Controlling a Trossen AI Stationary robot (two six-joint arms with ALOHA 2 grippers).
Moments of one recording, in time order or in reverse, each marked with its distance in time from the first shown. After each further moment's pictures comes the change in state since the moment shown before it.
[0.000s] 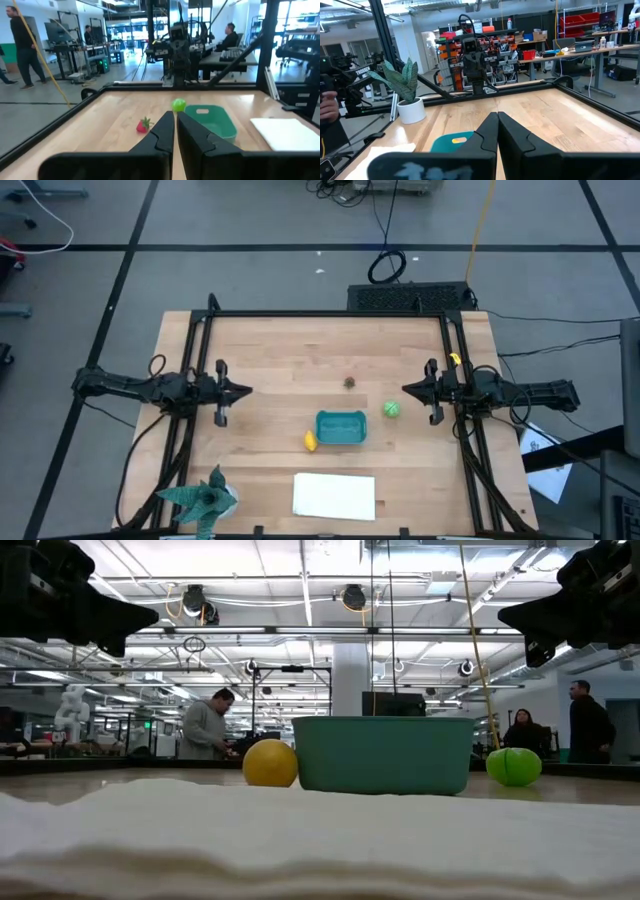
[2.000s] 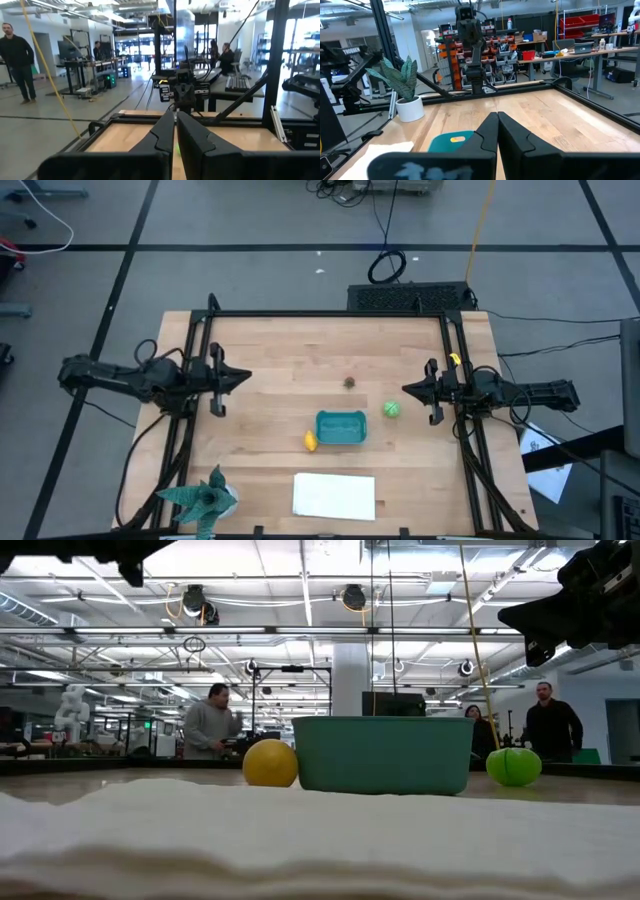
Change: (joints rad) left arm 0.000 0.345 0.378 0.035 -0.038 0.020; right arm 0.000 0.000 0.000 -0.002 0.000 -0.019
